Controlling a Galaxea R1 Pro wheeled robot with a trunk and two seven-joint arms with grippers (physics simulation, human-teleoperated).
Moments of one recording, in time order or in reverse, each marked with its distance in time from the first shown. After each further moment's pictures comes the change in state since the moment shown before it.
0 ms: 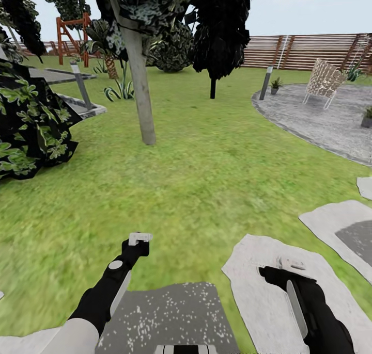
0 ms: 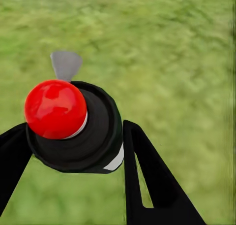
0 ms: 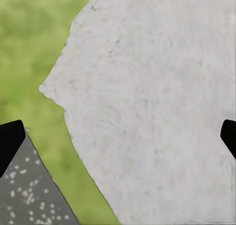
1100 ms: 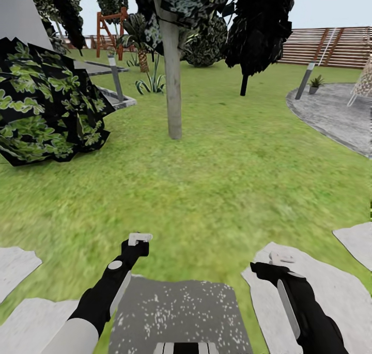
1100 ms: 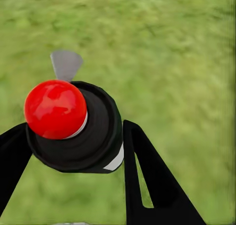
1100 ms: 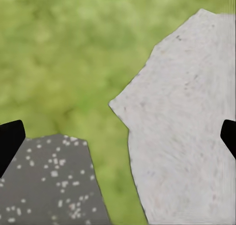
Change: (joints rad) left arm 0.000 0.002 0.002 0.002 0.000 -0.001 -0.001; right arm 0.000 0.005 0.090 0.002 0.001 -0.078 0.000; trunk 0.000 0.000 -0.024
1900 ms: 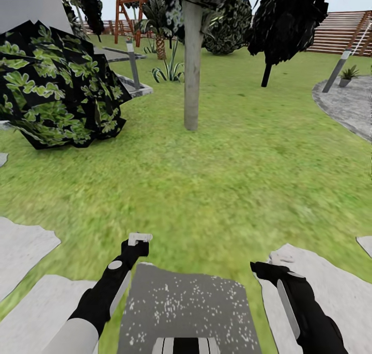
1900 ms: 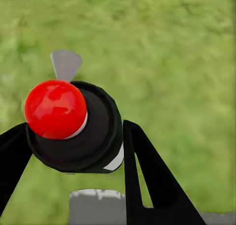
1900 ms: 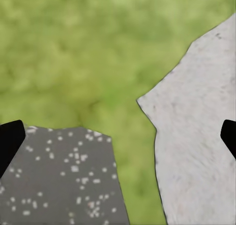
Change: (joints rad) left arm 0.000 0.000 0.002 0.000 0.000 0.000 0.001; right arm 0.000 0.000 0.002 0.000 0.004 -0.007 0.000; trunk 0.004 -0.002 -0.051
